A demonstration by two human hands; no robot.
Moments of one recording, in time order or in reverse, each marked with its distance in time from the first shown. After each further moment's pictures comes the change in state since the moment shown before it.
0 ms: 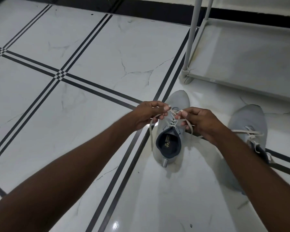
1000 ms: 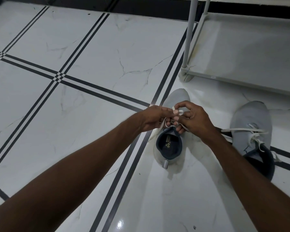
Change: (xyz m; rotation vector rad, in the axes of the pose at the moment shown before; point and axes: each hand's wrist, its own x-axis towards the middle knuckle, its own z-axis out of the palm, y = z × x) left_hand 0.013 -0.001 0.024 -0.069 -0.180 -0.151; right_hand 0.015 0.014 0.016 -0.306 0.071 -0.291
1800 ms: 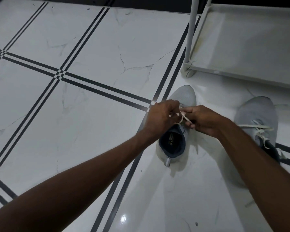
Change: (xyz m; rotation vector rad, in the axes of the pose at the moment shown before) left_hand -0.005 -0.025 0.026 1.144 0.588 0.745; right_hand 0.015 0.002 -0.018 0.247 -0.224 0.440
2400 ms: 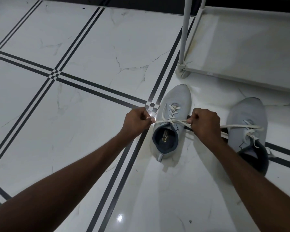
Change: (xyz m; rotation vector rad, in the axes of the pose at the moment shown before) left_hand -0.029 -0.044 -0.023 -0.406 -0.049 -0.598; right_hand -0.010 0.032 -0.008 -0.879 0.790 -0.229
